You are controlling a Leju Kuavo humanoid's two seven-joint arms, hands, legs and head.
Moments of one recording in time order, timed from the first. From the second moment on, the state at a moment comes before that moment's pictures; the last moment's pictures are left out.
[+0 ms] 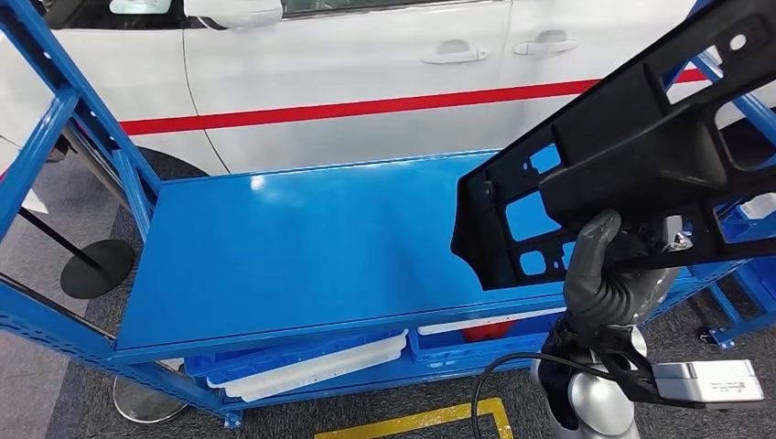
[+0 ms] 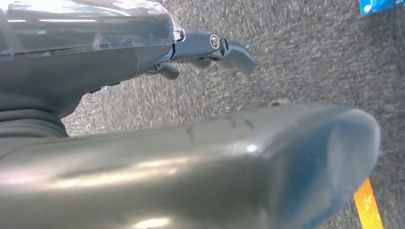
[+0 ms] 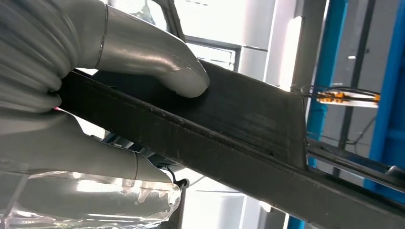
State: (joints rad) left arm -0.06 -0.07 -0.67 -0.17 0.56 0.30 -0.30; right arm -0.08 -0.01 0.20 -2.14 0.11 -0.38 -0.50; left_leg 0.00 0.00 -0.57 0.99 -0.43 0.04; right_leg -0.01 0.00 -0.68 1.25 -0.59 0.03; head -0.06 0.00
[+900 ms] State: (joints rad) left arm -0.04 0.00 -0.64 -0.17 0.64 0.23 -0.35; right arm 0.13 -0.02 0.22 -2.13 -0.06 -0.27 -0.64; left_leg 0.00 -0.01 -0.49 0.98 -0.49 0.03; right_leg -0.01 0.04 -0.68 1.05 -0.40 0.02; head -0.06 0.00
